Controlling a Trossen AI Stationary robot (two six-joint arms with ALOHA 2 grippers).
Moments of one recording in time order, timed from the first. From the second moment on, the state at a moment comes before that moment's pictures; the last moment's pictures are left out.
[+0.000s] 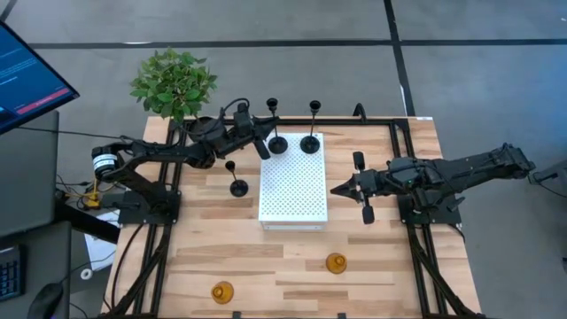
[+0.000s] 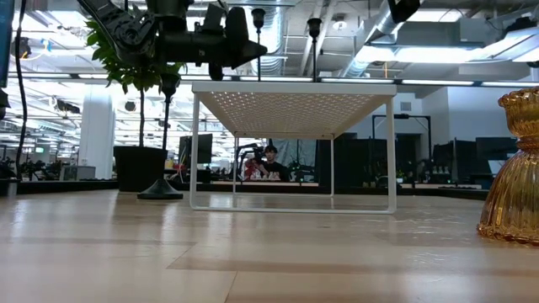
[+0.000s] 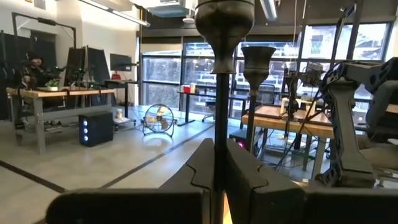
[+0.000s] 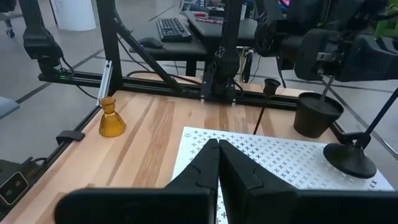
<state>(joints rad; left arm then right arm) 0.40 1.30 0.72 0.99 -0.03 -0.02 0.21 0.88 0.74 -0.08 0.14 -0.06</state>
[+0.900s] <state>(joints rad) 0.39 1.34 0.72 1.00 -0.04 0.02 0.21 0.88 0.74 -0.07 0.17 -0.06</state>
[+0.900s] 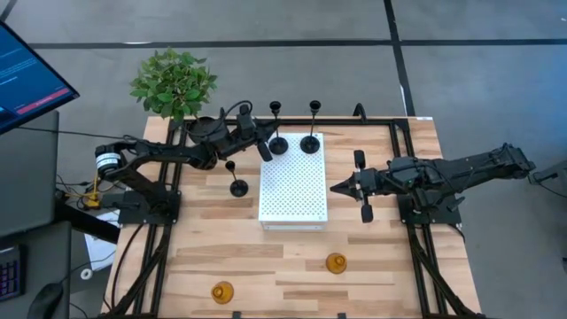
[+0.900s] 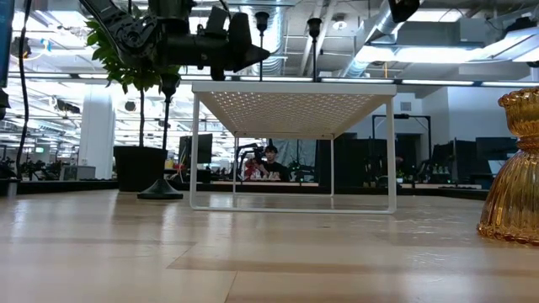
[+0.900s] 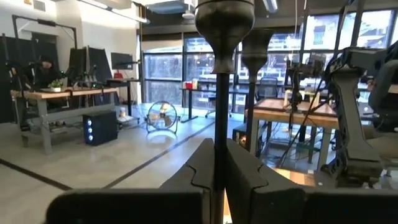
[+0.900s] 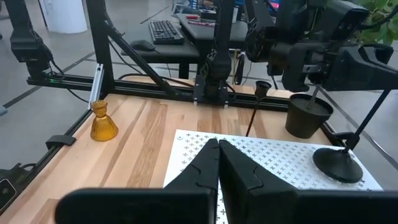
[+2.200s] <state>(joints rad) 0.39 1.25 0.72 0.96 -0.04 0.07 0.21 0.88 0.74 -0.10 0.17 -0.06</state>
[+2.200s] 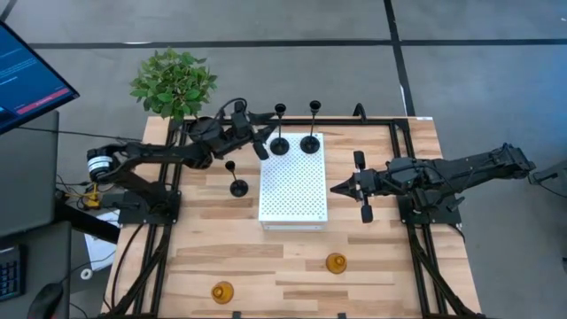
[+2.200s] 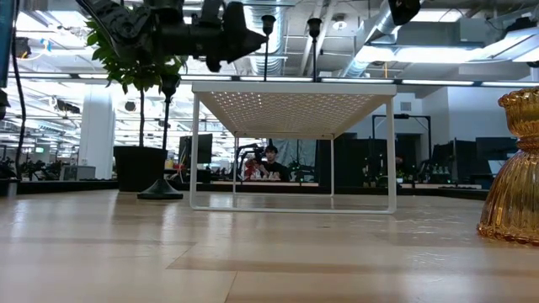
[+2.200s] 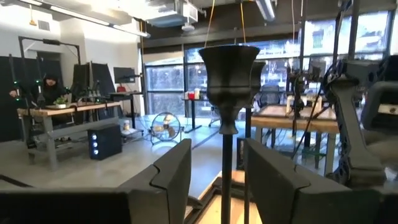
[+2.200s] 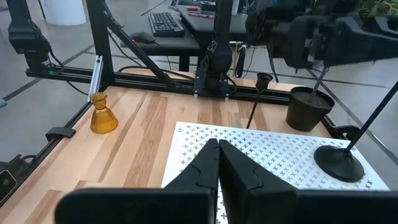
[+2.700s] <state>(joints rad) 0.39 0.91 0.72 0.45 0.03 0.08 0.21 0.88 0.74 -0.11 0.17 -0.05</state>
